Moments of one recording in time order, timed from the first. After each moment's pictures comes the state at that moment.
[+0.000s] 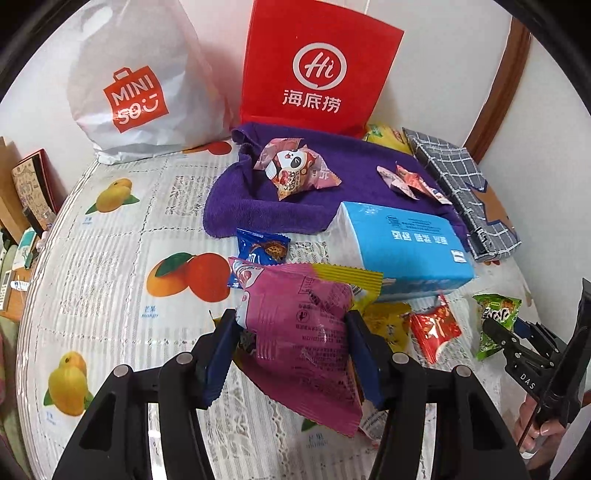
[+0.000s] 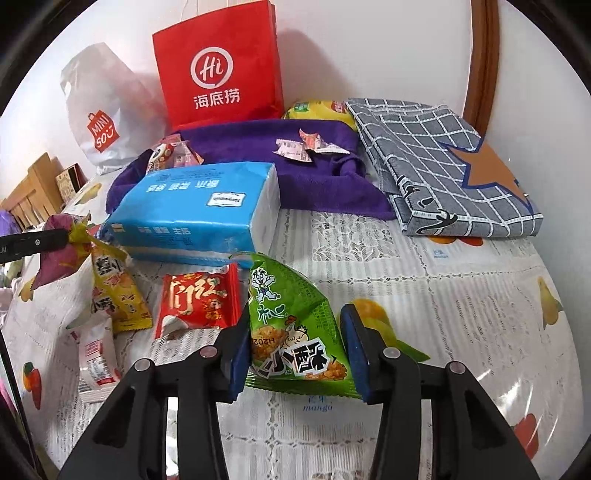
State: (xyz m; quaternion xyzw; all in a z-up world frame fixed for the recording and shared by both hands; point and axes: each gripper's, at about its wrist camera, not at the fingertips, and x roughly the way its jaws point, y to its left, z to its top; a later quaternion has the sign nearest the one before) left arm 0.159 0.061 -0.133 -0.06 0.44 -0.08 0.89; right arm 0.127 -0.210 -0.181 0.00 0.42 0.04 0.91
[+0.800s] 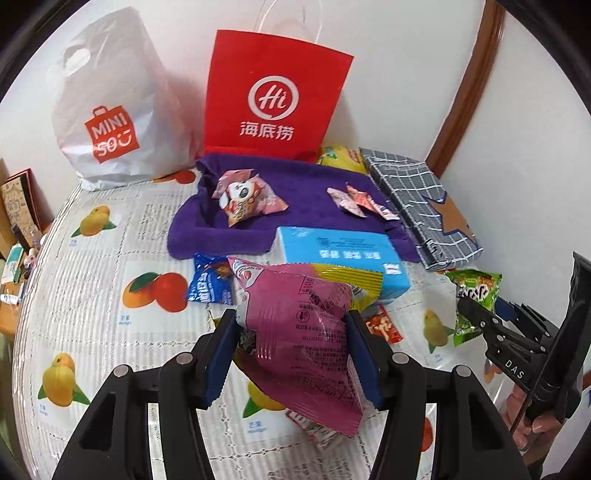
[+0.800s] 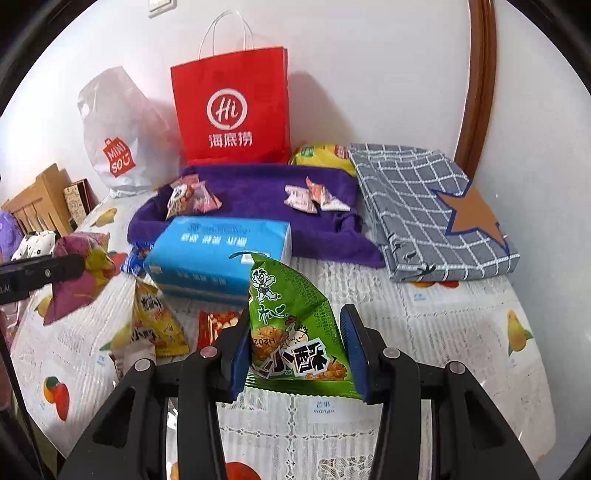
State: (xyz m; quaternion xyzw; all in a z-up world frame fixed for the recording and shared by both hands) left arm 0.134 0.029 -0.090 -0.07 0.41 -0.13 0.90; right arm 0.114 -0.199 -0.114 -0.01 0.37 0.04 0.93
